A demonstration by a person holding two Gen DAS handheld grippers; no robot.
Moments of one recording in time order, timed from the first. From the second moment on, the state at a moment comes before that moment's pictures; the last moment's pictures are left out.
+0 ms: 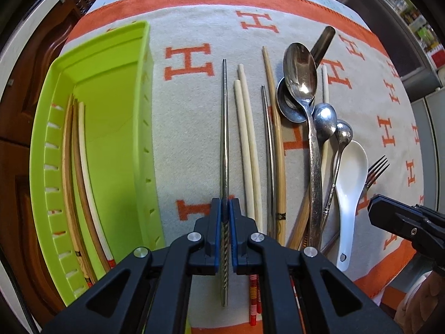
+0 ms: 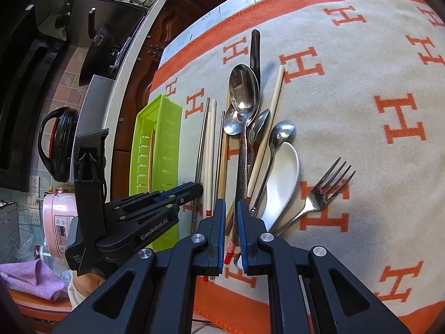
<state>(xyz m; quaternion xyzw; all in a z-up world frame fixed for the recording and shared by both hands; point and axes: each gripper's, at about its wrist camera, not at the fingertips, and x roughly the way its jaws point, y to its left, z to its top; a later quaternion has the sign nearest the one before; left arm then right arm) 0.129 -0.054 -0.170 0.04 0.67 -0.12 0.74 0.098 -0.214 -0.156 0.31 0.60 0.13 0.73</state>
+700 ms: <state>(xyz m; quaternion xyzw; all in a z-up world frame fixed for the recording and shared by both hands) 0.096 0.074 -0.068 -0.02 0.59 -0.07 0.81 0.099 -0.168 -0.145 0.28 0.62 0.16 0.72</state>
